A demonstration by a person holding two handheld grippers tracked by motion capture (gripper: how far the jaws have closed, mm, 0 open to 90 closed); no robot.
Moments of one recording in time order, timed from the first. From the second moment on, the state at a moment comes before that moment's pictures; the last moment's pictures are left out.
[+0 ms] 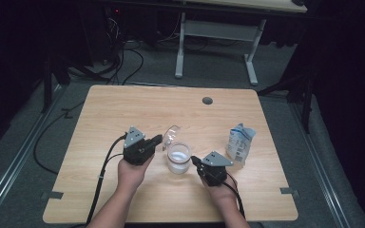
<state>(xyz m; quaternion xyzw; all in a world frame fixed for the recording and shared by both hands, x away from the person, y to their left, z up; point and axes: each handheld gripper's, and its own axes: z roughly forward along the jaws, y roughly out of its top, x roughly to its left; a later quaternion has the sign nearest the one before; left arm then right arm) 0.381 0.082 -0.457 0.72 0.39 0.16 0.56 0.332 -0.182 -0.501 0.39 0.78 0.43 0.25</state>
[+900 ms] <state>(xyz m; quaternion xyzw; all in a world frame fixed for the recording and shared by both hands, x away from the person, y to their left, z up) 0.331 0.209 -0.527 0.75 0.44 0.24 0.43 0.344 -0.193 -0.498 0.41 0.76 0.43 0.26</state>
